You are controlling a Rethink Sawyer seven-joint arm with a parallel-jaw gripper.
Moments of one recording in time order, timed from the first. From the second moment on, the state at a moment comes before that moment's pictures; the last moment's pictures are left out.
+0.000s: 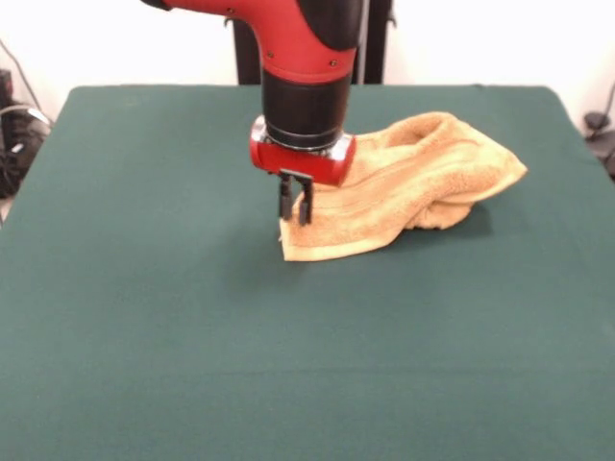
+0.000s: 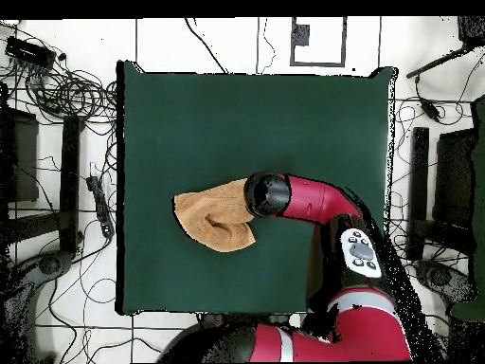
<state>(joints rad) -0.25 -0.44 -0.01 1.53 -0.11 0.47 1.91</state>
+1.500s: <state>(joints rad) -0.21 -0.36 -0.01 1.49 -0.12 0.46 1.91</state>
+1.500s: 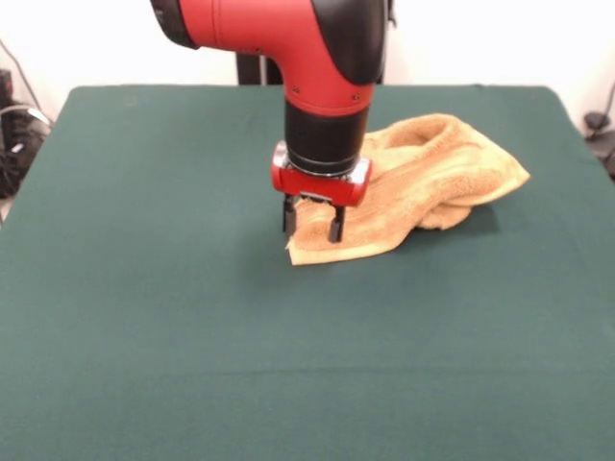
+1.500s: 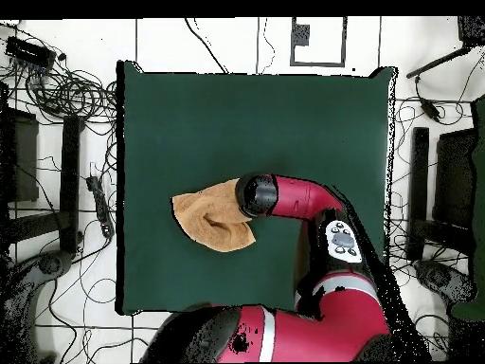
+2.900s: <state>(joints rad) -0.17 -0.33 -0.05 1.41 -0.12 0.56 1.91</state>
